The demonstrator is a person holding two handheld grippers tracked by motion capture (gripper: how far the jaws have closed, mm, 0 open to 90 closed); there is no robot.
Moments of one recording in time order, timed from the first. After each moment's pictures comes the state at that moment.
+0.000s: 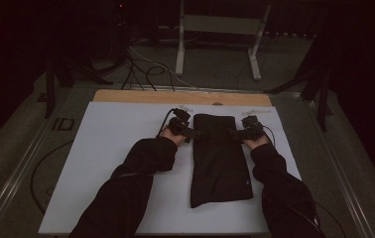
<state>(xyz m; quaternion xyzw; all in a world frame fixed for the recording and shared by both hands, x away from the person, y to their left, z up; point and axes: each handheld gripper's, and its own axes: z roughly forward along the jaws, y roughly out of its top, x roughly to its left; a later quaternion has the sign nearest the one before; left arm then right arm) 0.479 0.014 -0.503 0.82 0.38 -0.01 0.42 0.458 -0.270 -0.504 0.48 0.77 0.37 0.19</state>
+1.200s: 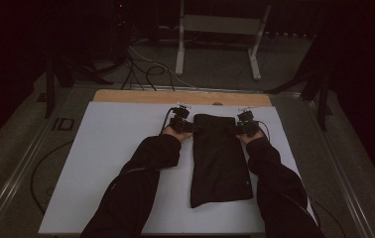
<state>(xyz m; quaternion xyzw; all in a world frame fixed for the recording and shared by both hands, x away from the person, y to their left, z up) 0.507 0.013 -0.524 0.79 0.45 -0.04 0.41 0.491 -0.266 -0.521 0.52 0.77 0.33 0.16</state>
